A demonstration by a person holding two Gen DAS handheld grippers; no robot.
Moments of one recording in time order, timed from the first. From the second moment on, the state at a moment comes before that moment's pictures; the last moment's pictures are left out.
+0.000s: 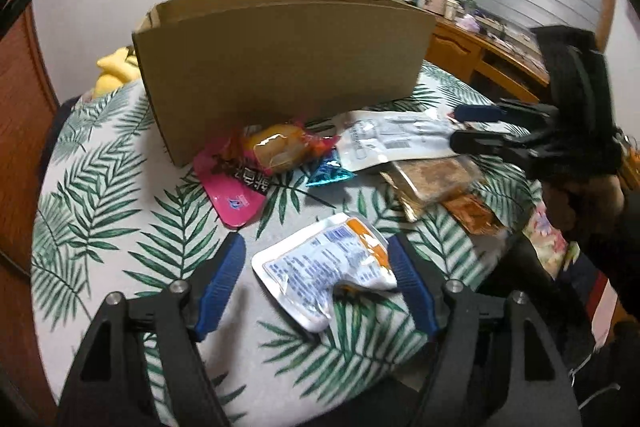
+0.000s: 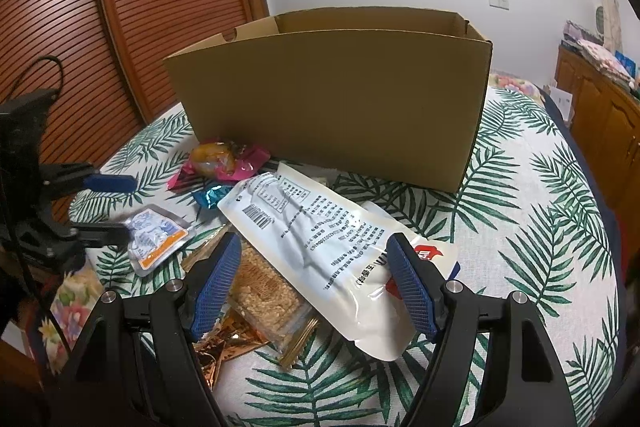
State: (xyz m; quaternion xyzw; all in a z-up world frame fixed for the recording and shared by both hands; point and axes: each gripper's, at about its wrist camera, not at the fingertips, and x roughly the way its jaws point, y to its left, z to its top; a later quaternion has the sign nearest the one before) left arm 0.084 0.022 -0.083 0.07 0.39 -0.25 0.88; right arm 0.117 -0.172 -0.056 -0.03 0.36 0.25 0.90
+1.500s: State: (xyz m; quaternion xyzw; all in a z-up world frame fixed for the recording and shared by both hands) left arm 0.110 0.013 -0.100 0.02 0.41 -0.25 0.88; right arm 0.178 -0.117 -0.066 -0.15 0.46 0.31 0.82
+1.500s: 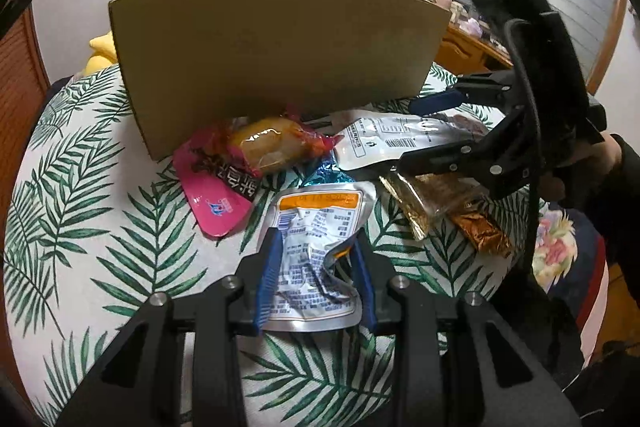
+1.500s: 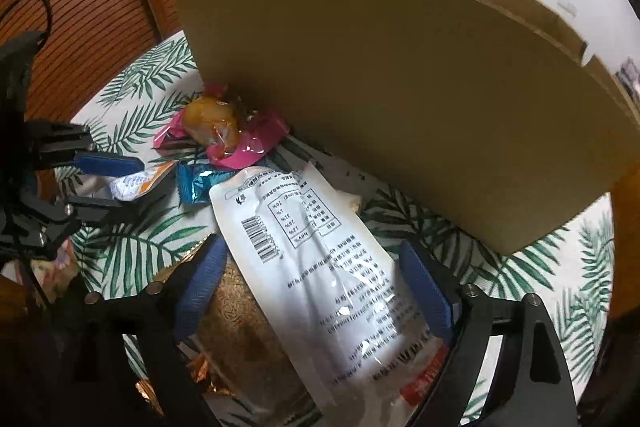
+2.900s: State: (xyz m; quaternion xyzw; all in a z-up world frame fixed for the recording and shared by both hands) left arm 0.080 0.025 -0.049 -0.03 0.31 -0.24 0.92; right arm 0.133 -0.142 0.010 -0.11 0.36 0.32 0.87
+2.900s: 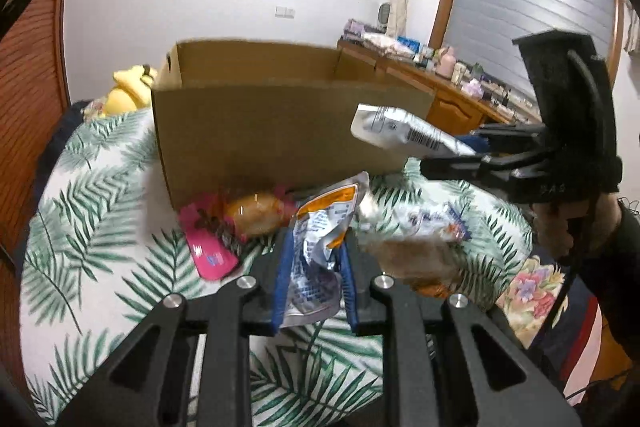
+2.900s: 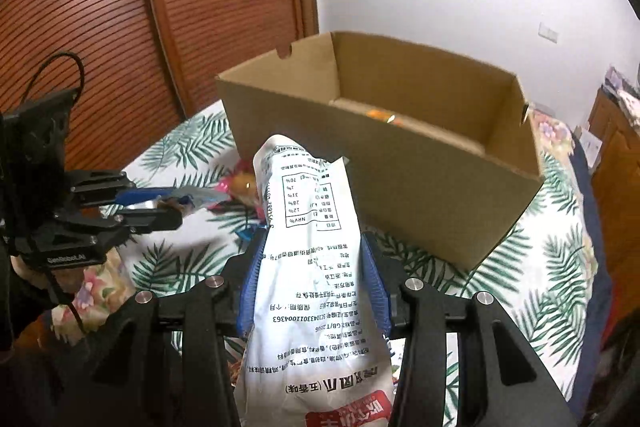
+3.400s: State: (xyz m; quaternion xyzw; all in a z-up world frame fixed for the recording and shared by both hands) left arm 0.137 0.028 0.033 -0.04 0.24 -0.21 0.95; right arm 0.155 -0.142 0.062 -0.11 0.31 0.28 0.90
